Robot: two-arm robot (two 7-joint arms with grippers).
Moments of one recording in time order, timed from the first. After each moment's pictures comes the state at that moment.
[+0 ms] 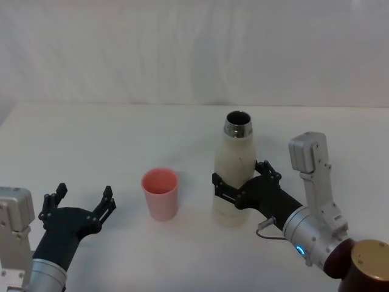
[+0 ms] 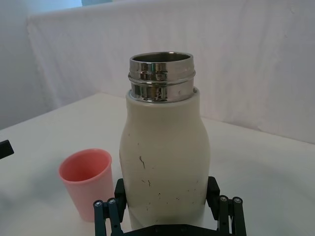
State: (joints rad) left arm 0.27 0.24 0.04 -1.85 -0.25 -0.02 -0.02; right arm 0.14 0.17 -0.39 -1.59 0.22 0.14 0.25
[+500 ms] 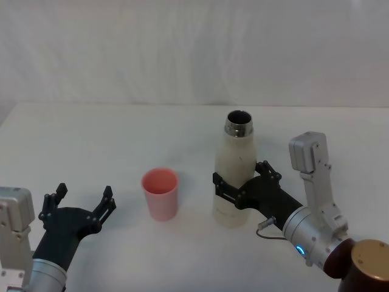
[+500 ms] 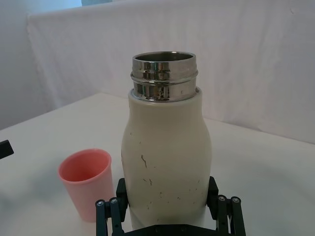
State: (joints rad) left arm 0.27 0.24 0.04 -1.85 -0.25 -0.02 -0.02; right arm 0.14 0.17 -0.39 -1.58 0.22 0.14 0.25
